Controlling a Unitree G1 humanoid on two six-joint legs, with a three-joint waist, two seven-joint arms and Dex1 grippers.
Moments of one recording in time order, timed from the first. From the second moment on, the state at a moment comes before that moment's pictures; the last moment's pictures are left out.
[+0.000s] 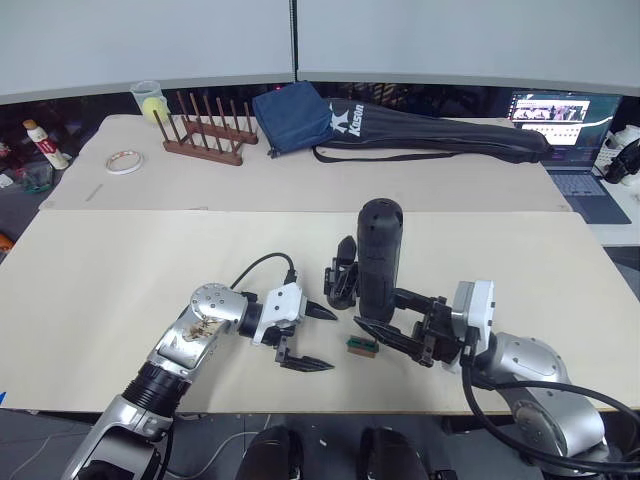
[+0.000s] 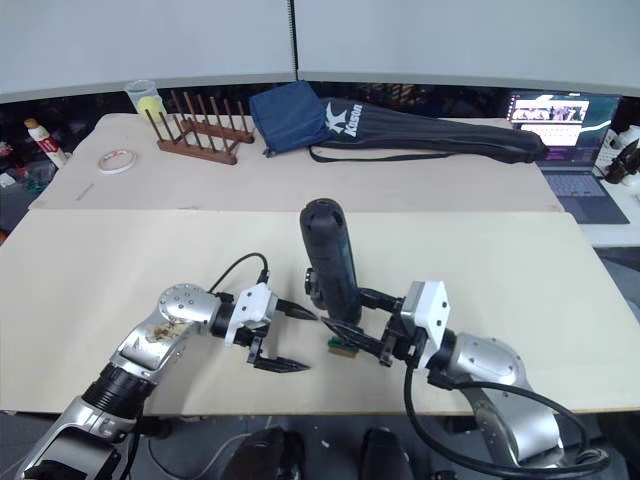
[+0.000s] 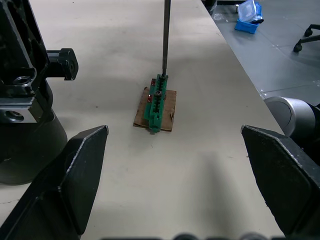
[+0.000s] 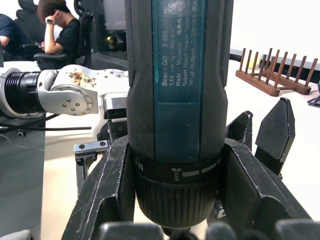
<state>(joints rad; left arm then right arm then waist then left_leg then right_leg) -0.43 0.54 -0.33 0.02 -0.24 0.17 -1.33 0.02 -0.50 0.02 -0.59 0.51 0.25 0.82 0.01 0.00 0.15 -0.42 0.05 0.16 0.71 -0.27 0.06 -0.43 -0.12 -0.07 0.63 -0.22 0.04</state>
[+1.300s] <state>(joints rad) -0.45 0.57 -0.29 0.00 -0.28 0.22 -1.32 -0.04 -0.59 -0.08 -0.66 0.66 0.33 0.78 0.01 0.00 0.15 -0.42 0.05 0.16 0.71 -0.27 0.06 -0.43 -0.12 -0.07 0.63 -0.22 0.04</state>
